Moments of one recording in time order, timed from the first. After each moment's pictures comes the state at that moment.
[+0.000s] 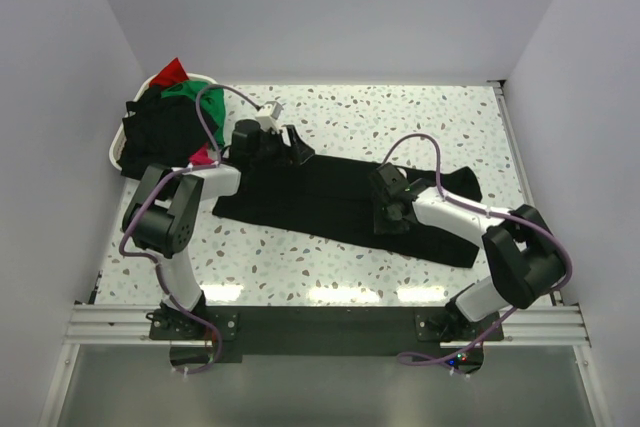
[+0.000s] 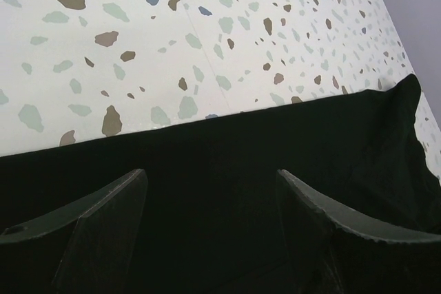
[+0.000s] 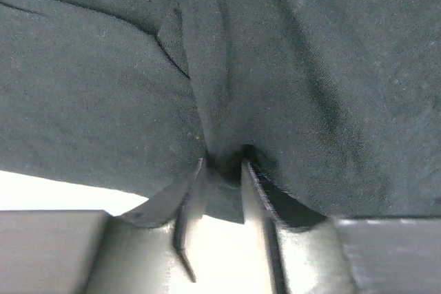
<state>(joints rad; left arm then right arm) -0.33 1.84 0.95 0.50 0.38 -0.46 0.60 1.51 0.84 -0.56 0.15 0.59</state>
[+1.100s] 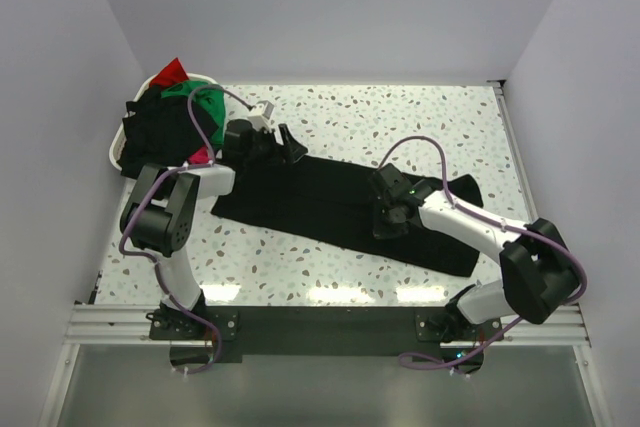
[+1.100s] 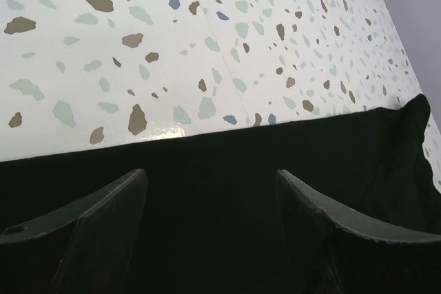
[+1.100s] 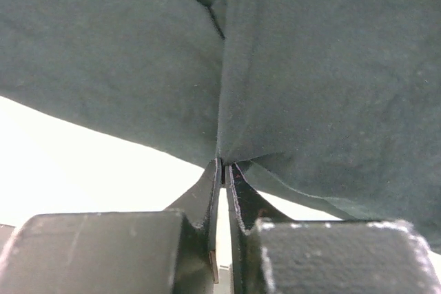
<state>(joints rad) -0.28 1.84 0.94 0.52 0.41 -0.46 0.65 1.42 0.86 -0.66 0.07 0.62</state>
